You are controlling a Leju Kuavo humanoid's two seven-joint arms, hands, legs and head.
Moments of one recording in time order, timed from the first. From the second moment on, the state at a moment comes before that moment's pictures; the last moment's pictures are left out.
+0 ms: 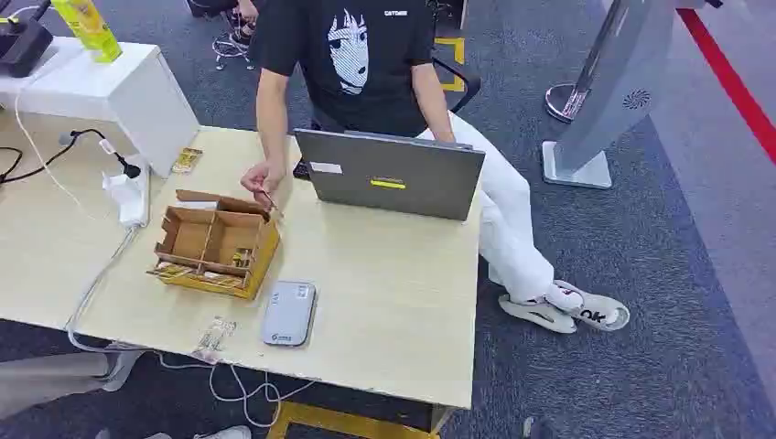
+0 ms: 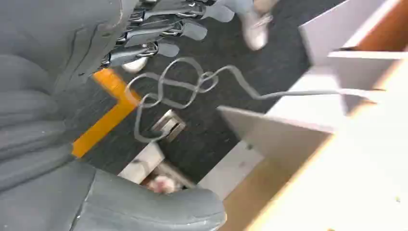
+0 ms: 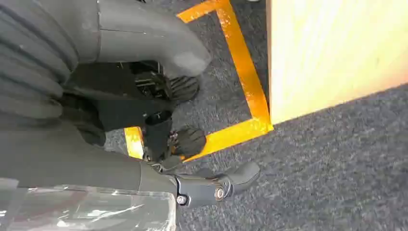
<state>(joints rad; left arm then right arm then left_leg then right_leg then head) 0.19 -0.32 0.96 -1.28 0.35 -0.14 -0.41 -0.15 0.20 -0.45 -0.27 -0.08 -0.33 -0.38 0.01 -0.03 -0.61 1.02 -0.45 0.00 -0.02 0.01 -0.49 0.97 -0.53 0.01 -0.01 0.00</state>
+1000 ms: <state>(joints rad) 0.09 -0.06 0.43 -1.58 -0.35 0.21 -0.42 -0.19 0.24 -0.34 -0.26 0.05 -0.33 -0.28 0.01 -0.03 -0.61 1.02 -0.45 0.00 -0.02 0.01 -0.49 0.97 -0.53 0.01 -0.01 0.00</state>
